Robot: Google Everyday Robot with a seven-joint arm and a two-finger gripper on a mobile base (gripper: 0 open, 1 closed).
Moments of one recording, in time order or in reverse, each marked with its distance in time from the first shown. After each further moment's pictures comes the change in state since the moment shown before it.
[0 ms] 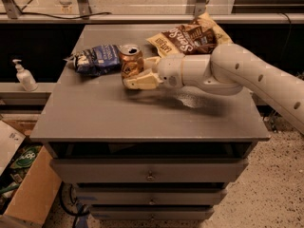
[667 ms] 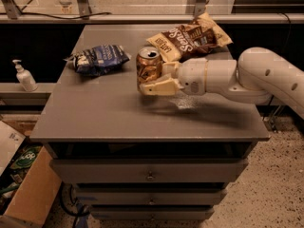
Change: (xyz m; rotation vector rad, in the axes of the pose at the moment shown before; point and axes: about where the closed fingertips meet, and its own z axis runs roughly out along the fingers) arm 0.001 0.022 -0.061 -0.013 -0.008 0.044
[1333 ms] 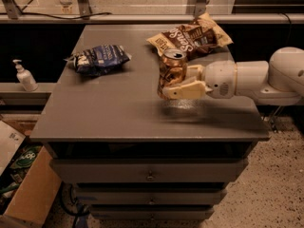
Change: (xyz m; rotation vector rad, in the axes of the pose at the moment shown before) arm 0.004 0.013 -0.061 -0.081 -0.006 0.091
